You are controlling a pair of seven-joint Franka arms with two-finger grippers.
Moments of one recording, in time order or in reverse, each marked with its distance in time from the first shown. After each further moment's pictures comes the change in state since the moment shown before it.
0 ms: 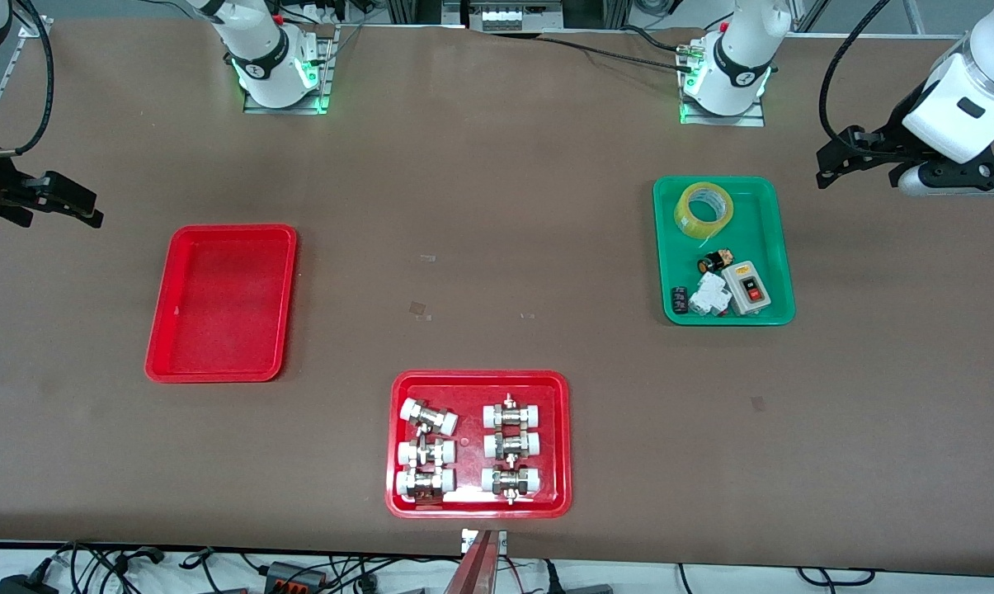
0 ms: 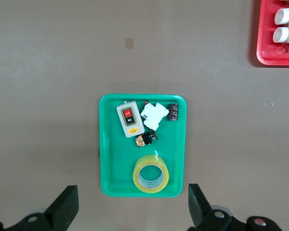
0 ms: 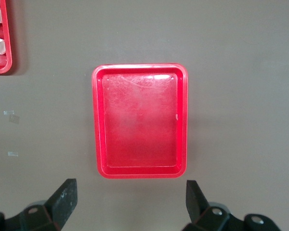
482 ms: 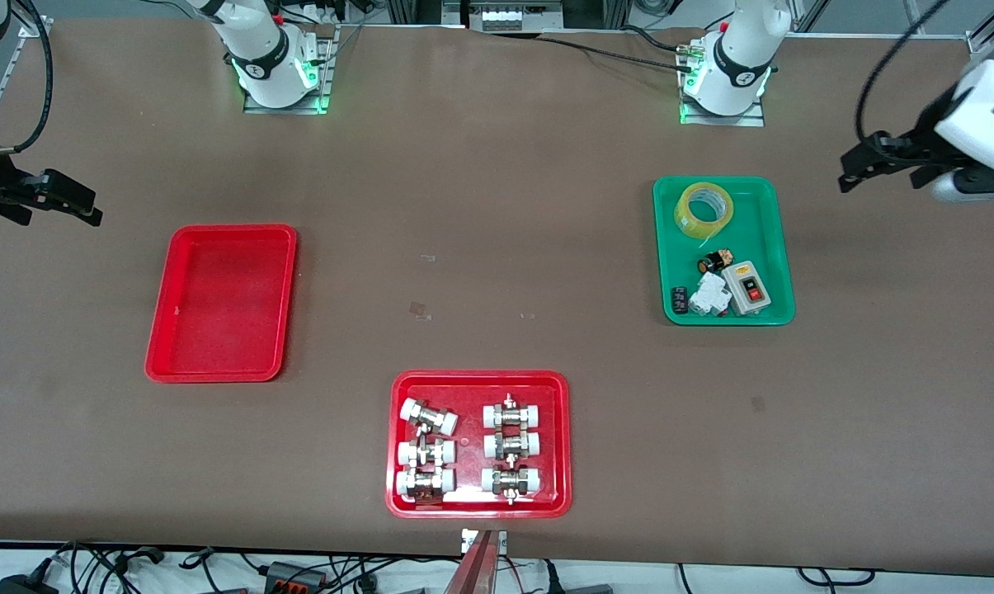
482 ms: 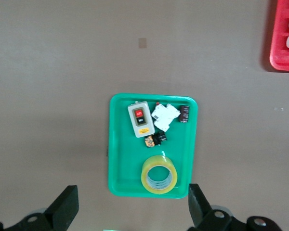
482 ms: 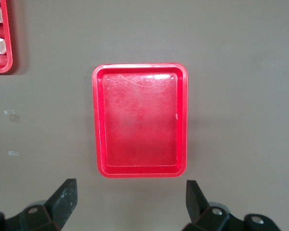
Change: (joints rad) left arm 0.064 0.005 0.018 -0.002 0.000 -0.003 0.047; right arm 0.000 -0.004 0.000 0.000 0.000 -0.004 0.000
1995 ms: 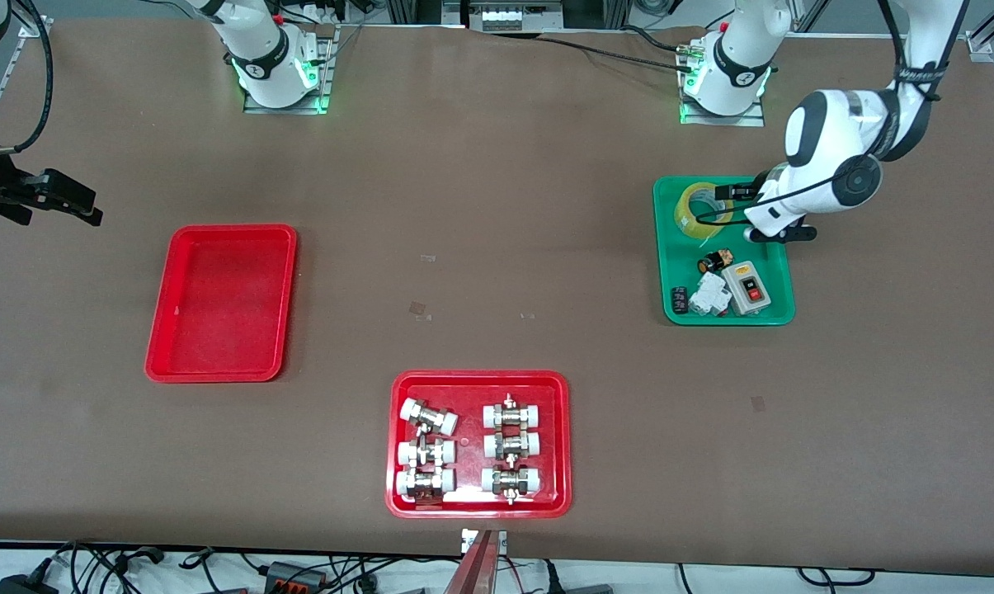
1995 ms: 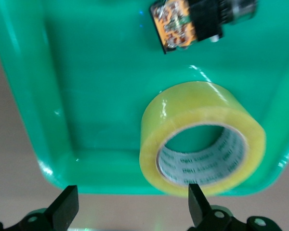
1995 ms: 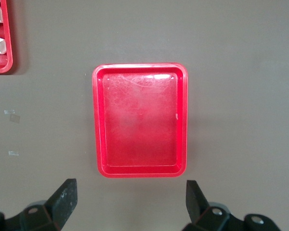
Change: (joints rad) left arm -0.003 0.160 -0.018 -0.878 -0.060 0.612 0.031; right arm 0.000 0.000 0.001 0.000 0.000 0.000 0.000
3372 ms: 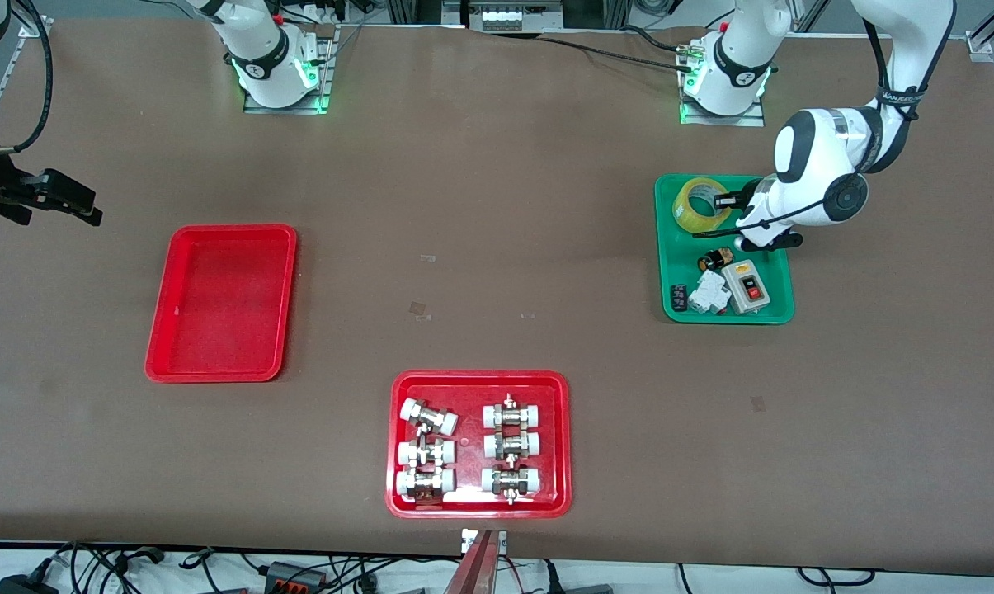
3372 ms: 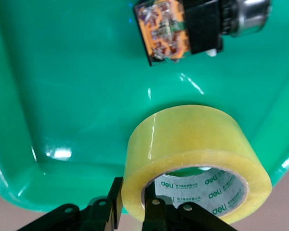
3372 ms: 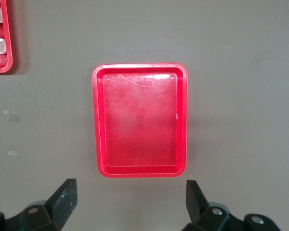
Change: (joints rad) left arm 0.001 0.059 -0.002 0.051 -0.083 -0.027 0.003; right arm 0.000 0.000 0.000 0.000 0.000 0.000 0.000
